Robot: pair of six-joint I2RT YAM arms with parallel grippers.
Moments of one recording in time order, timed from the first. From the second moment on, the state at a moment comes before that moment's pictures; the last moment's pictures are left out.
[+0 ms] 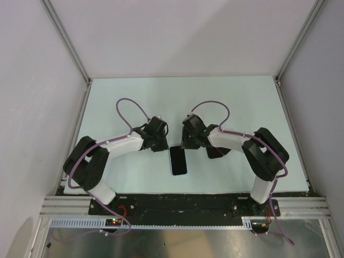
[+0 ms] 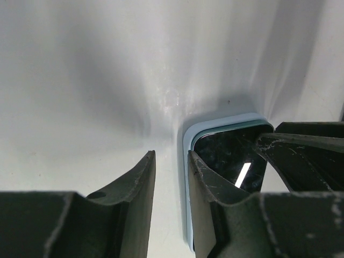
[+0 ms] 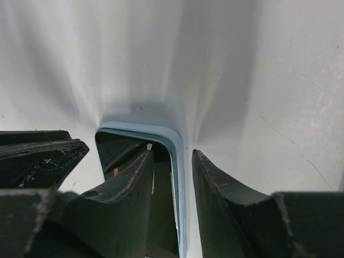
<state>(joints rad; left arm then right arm) -0.64 1.60 0.88 -0.31 -0.06 -0.77 0.76 1.78 1.07 -0.25 0.02 0.75</state>
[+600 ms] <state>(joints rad) -0.64 1.63 0.88 -0.31 -0.02 -0.76 0.80 1.80 1.10 -0.27 0.09 0.75</state>
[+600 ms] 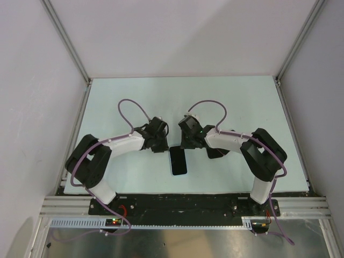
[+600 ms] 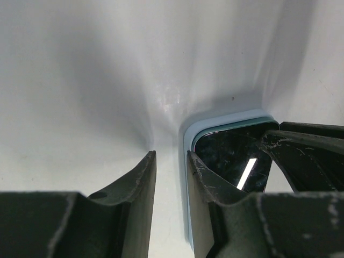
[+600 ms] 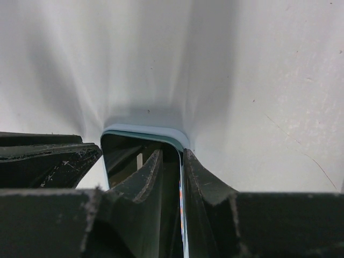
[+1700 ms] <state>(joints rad) -0.64 1.63 0.88 -0.30 -0.01 -0.77 0.94 1.87 1.15 -0.33 0.38 0.74</state>
